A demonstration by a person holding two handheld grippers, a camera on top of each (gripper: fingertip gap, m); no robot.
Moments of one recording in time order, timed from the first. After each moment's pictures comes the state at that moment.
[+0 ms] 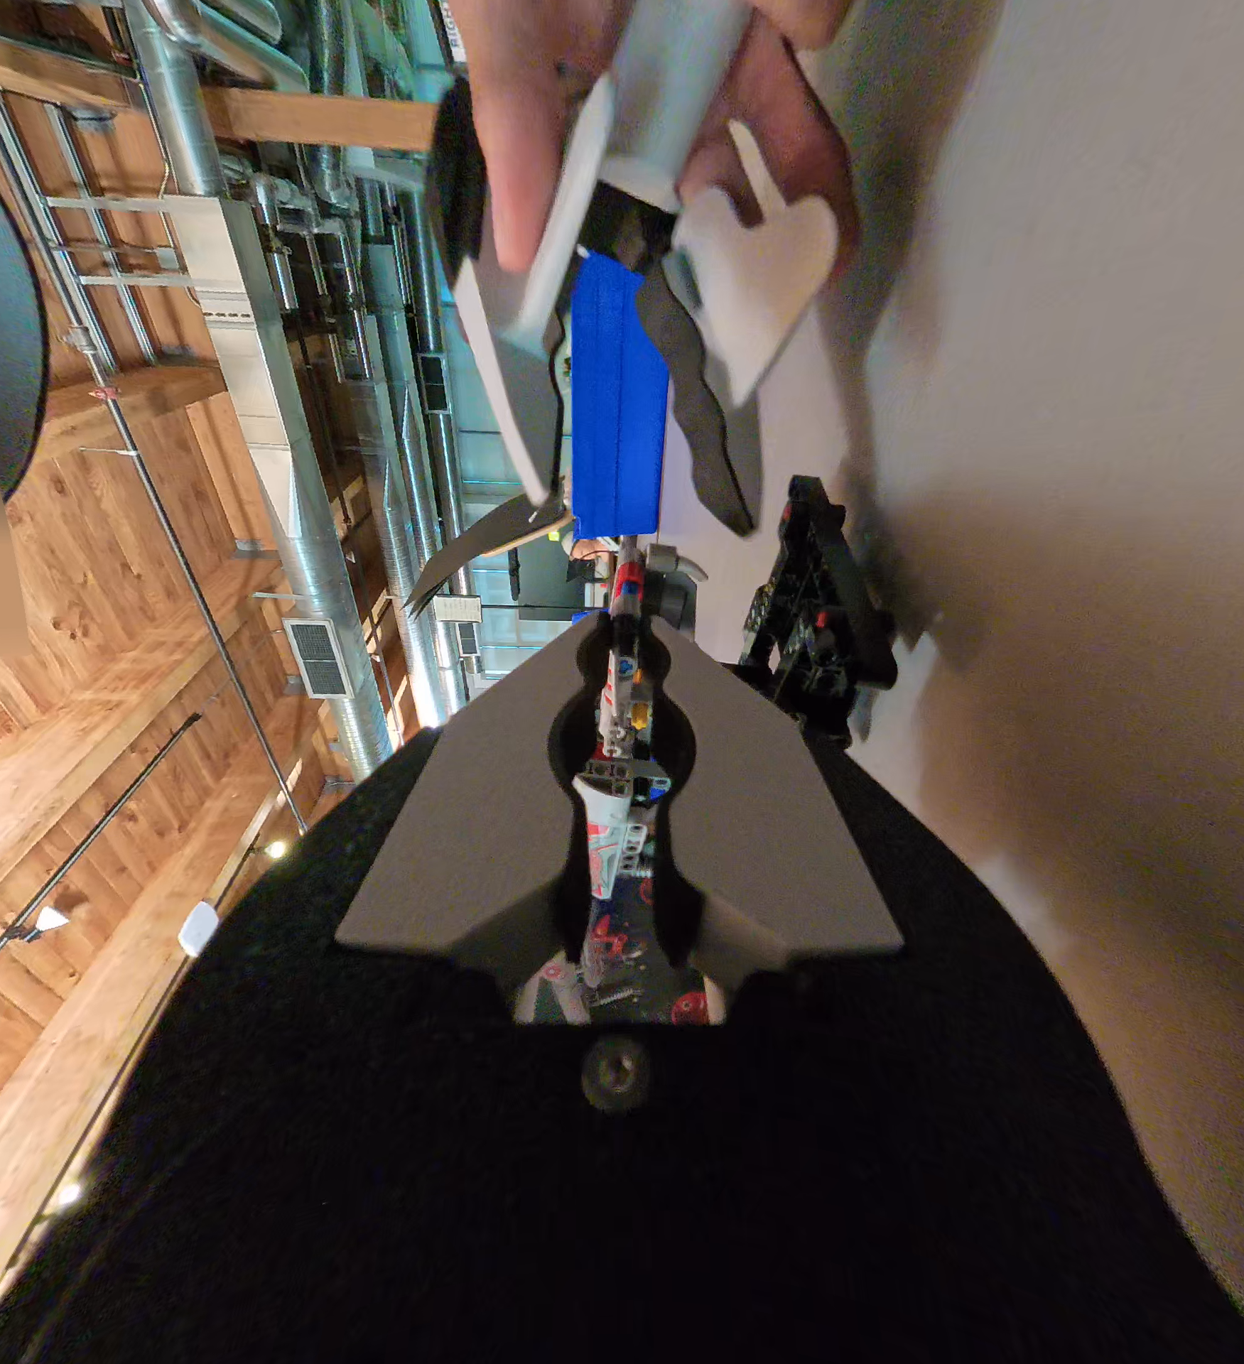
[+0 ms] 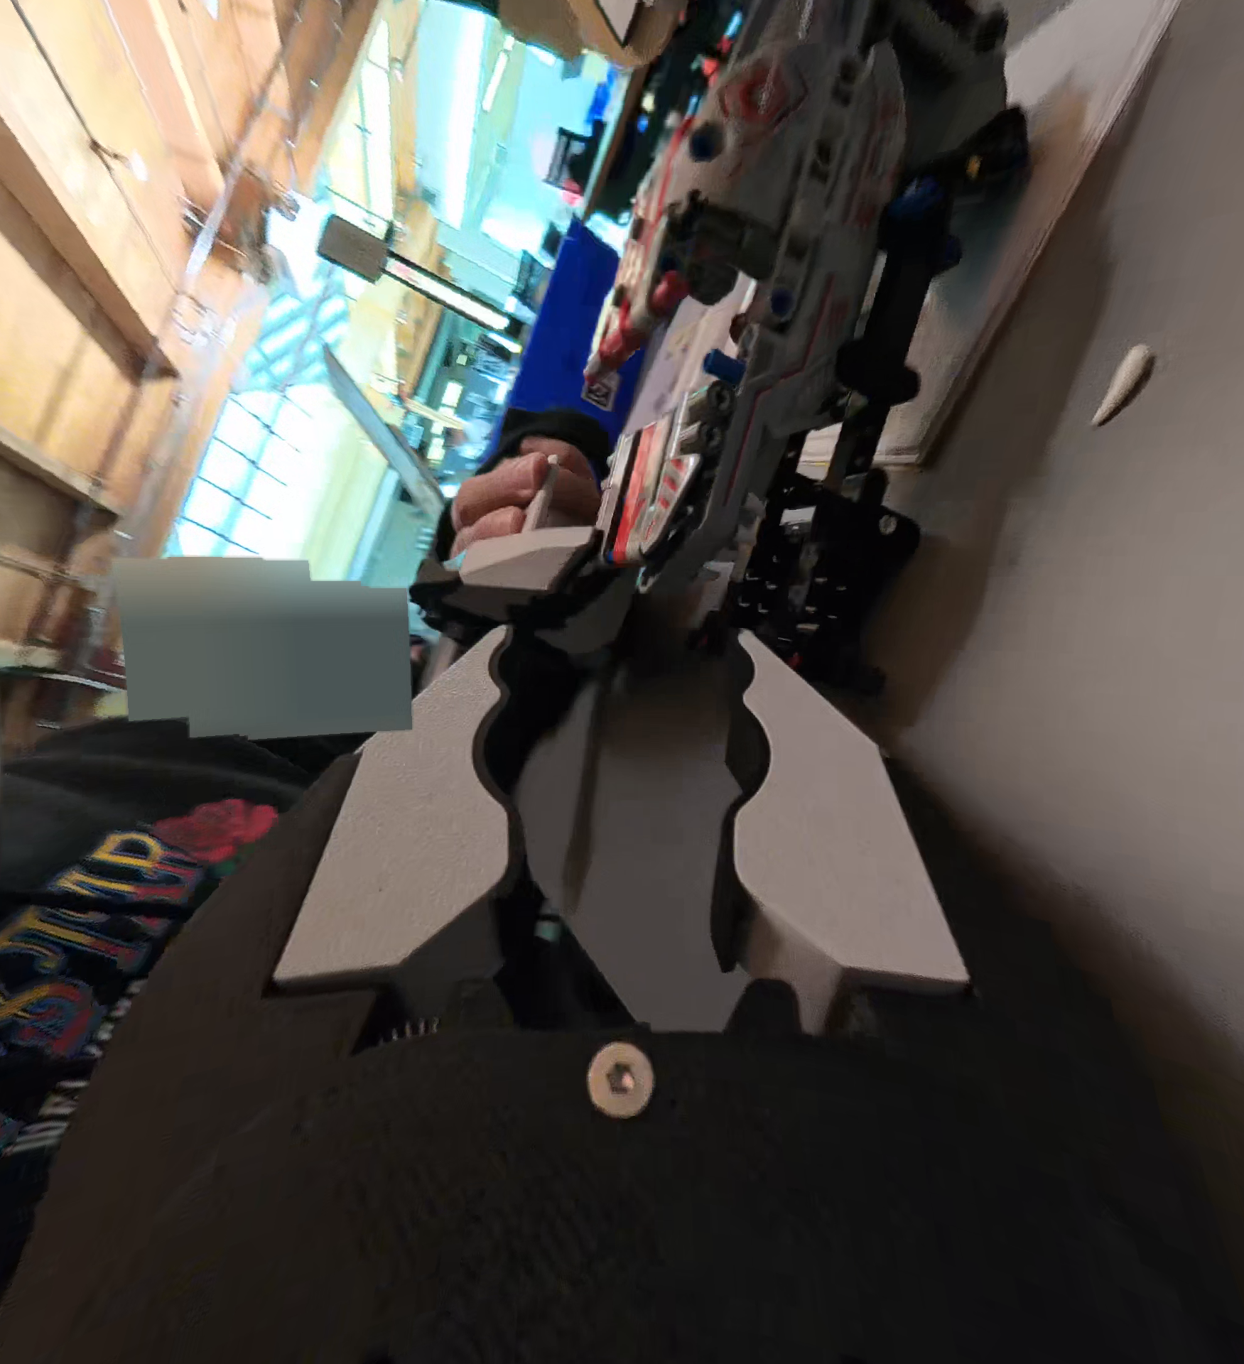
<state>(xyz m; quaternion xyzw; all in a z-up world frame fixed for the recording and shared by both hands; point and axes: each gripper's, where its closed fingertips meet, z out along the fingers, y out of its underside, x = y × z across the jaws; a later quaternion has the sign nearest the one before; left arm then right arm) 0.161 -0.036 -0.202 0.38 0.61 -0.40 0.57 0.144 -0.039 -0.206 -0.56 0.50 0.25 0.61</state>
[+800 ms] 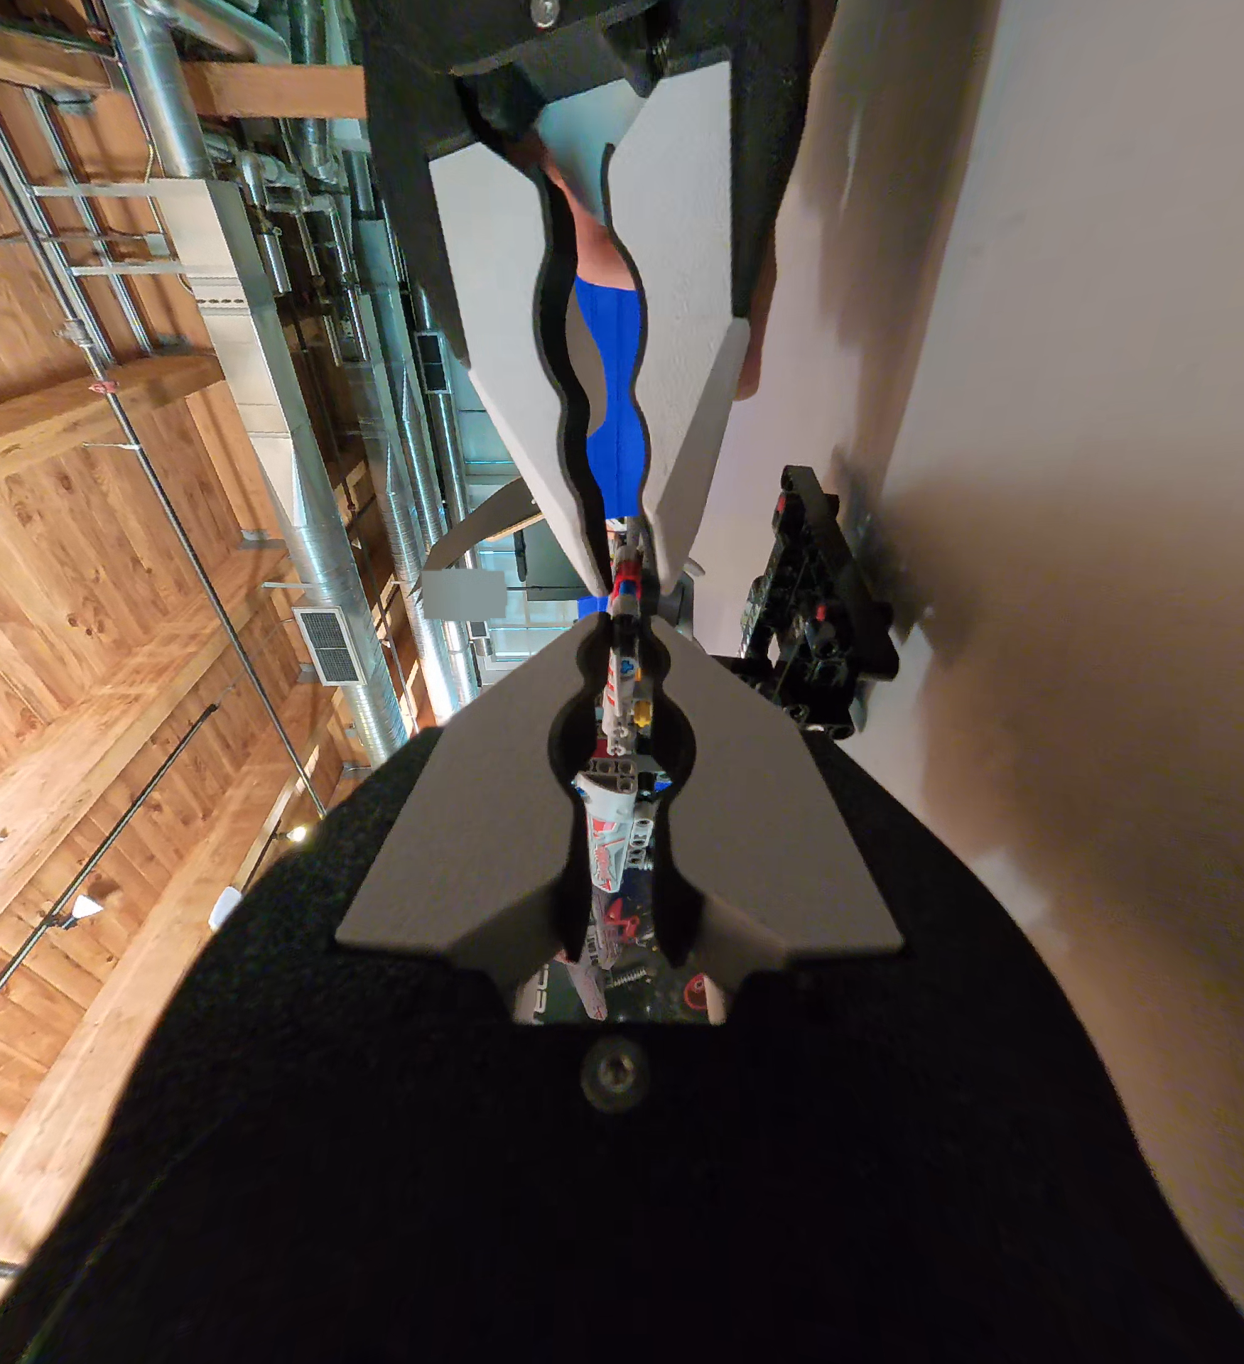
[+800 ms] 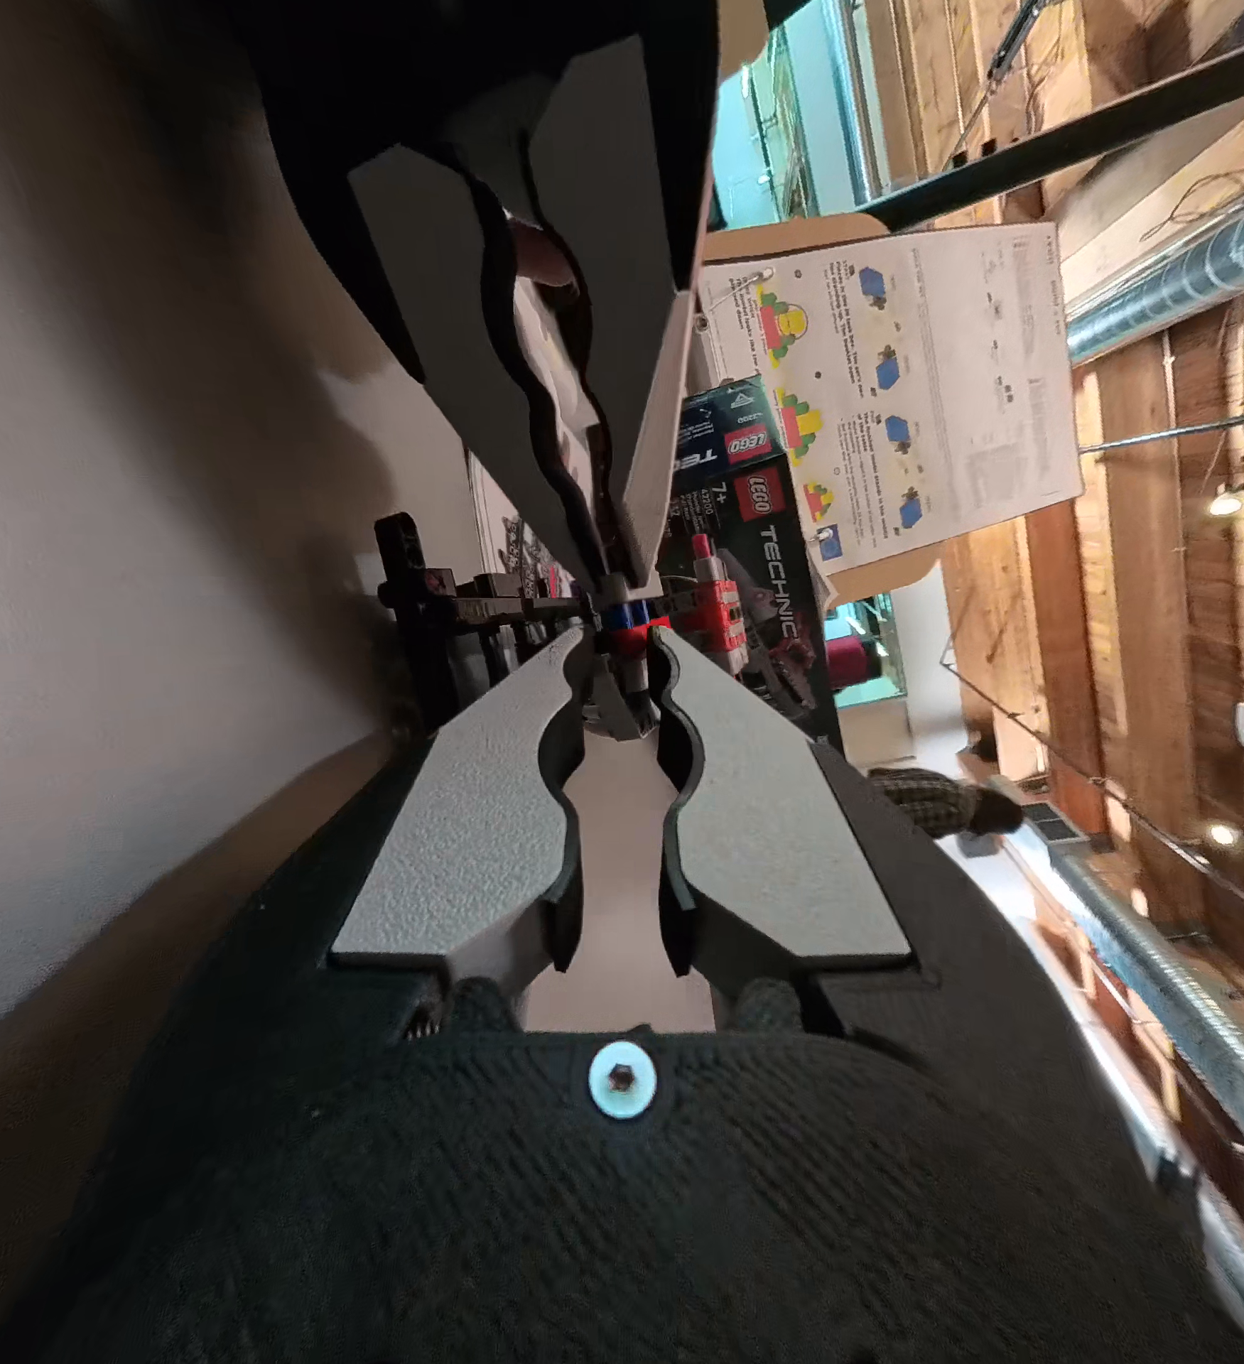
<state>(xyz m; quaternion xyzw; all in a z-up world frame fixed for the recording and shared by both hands) 0.163 -0.032 -0.201 0.38 0.61 -0.37 0.58 0.164 -0.033 -0.204 -0.73 -0.13 -0.59 0.33</state>
